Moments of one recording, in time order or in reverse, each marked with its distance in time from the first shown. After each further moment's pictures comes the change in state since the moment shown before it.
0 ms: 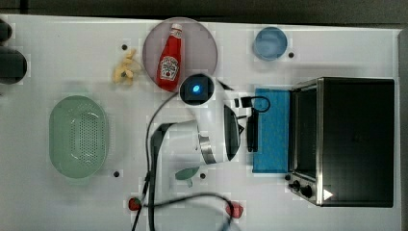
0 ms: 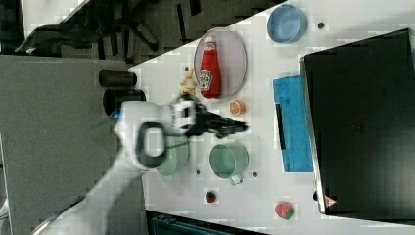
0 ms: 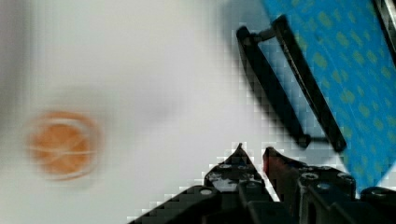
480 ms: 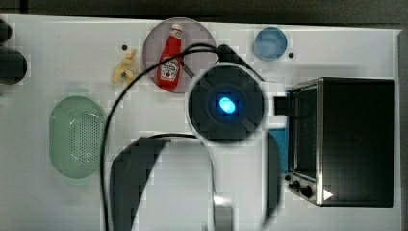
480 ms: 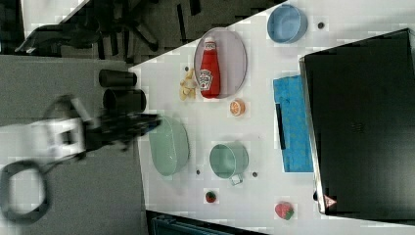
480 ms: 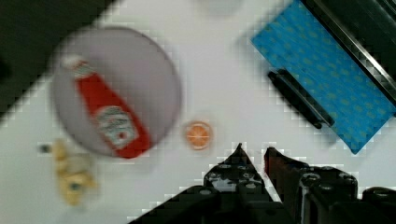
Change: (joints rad) arm 0.017 -0.413 -0.004 0.223 0.140 -0.337 0.001
